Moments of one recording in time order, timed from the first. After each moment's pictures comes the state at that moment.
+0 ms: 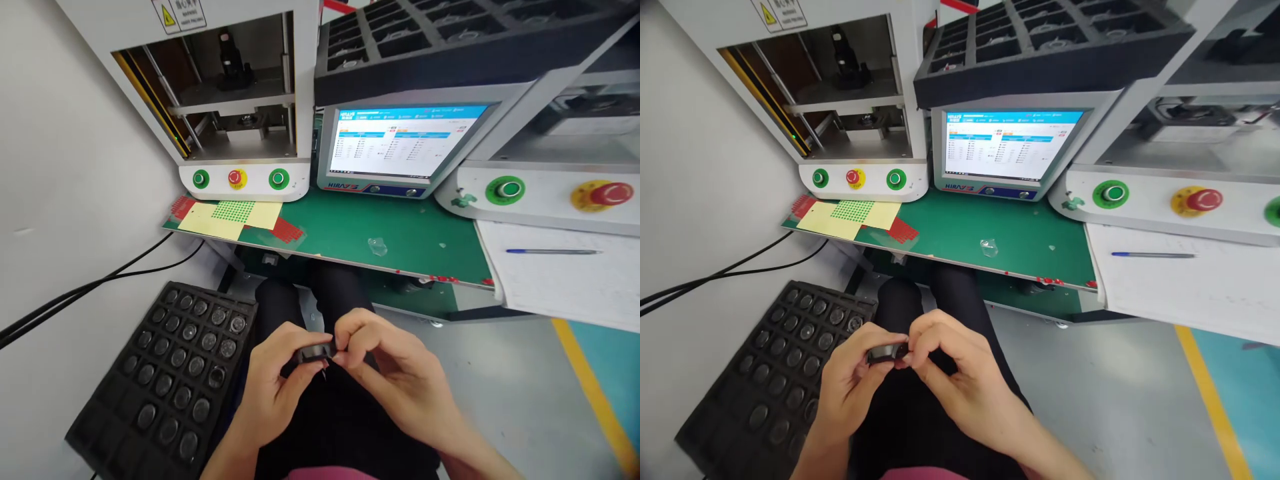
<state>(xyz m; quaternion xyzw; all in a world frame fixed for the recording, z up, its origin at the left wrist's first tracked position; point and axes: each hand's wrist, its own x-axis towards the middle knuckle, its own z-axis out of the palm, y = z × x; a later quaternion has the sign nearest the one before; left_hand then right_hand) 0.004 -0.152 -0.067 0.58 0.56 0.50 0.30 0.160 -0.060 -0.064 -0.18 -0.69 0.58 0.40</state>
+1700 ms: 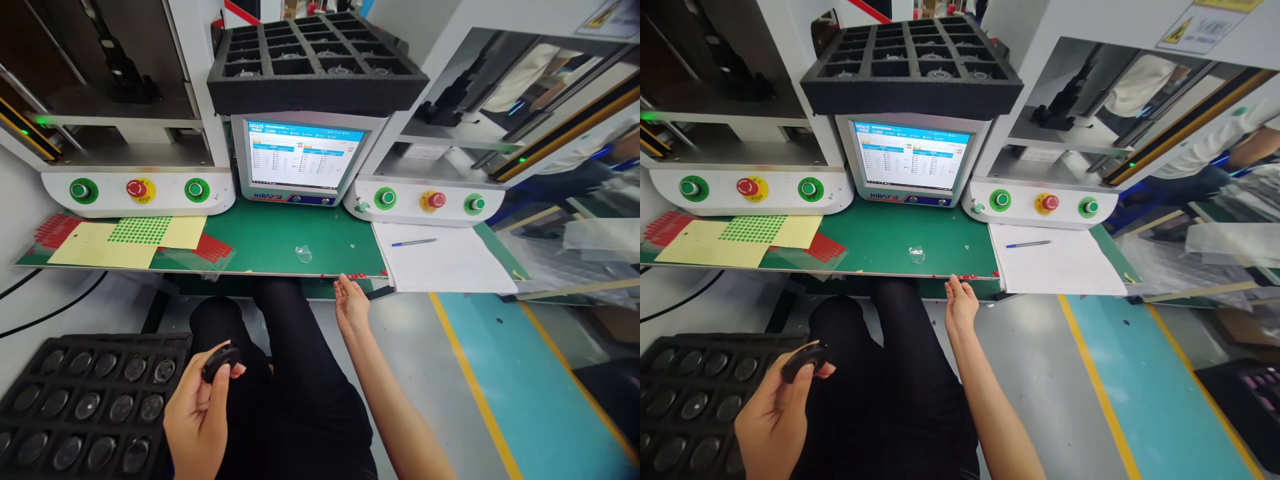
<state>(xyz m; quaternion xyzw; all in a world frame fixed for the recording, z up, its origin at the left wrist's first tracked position) 0.015 -0.127 -0.112 0.42 0.69 0.55 0.21 0.205 0.055 -0.212 -0.52 -0.08 0.53 0.66</state>
